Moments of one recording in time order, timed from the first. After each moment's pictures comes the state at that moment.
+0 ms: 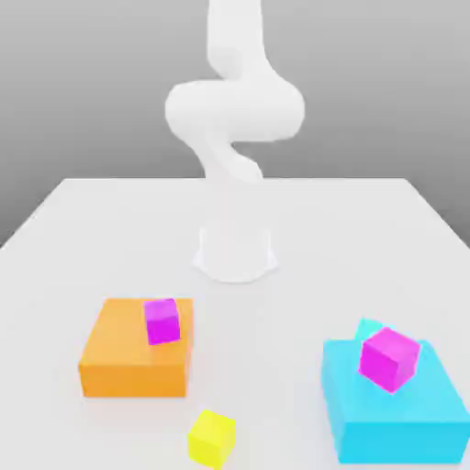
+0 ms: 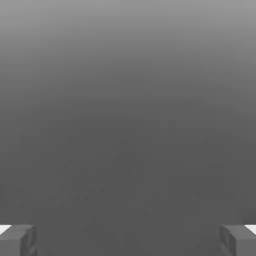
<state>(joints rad) -0.02 -0.71 0.02 -2.32 -0.01 2.34 0.84</state>
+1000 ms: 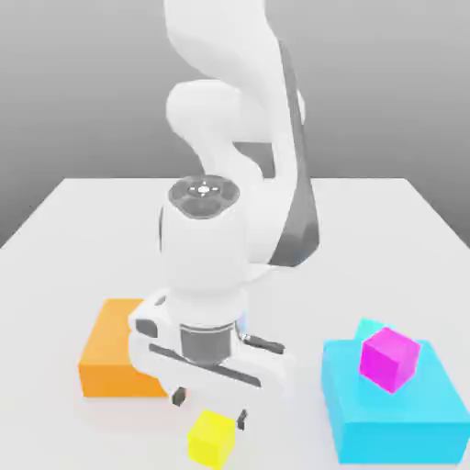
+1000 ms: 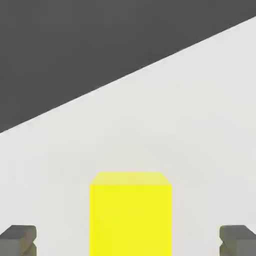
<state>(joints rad) -0.13 0.38 0.05 -2.48 -0.07 2.86 1.20</state>
